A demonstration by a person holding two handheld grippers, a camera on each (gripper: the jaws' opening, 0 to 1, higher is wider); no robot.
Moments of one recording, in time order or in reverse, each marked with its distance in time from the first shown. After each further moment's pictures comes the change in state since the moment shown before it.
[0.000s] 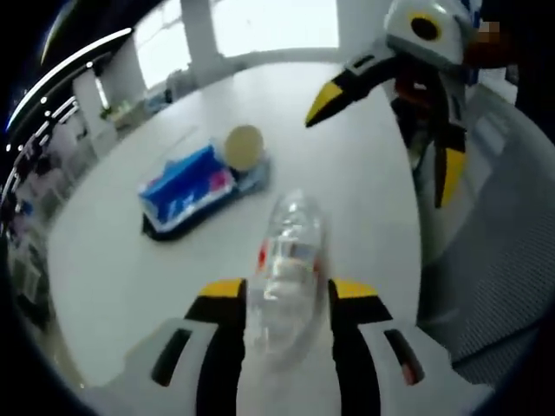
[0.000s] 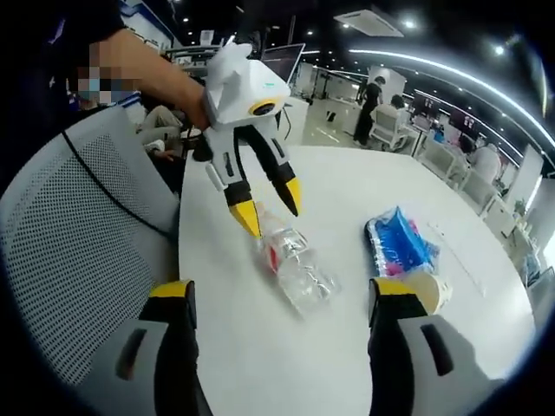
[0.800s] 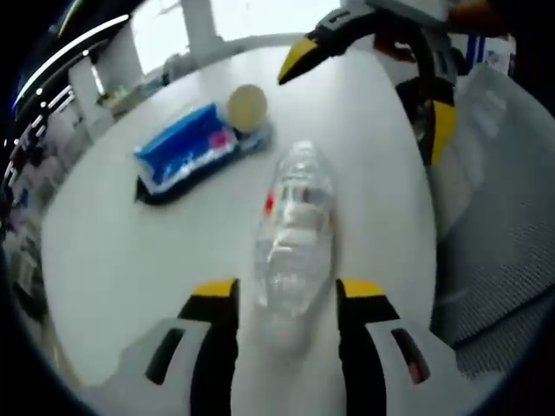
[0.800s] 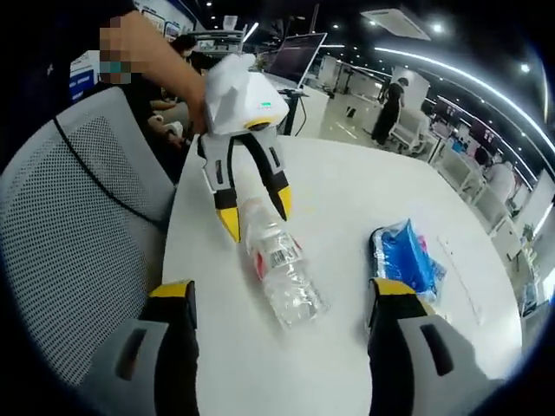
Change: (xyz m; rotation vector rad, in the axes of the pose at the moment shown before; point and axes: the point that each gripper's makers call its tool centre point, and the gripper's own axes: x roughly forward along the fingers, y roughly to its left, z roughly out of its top) left arm 0.011 0.009 -0.042 -0.020 0.067 -0.019; right arm 0.031 -0.017 0.007 -0.115 0.058 0.074
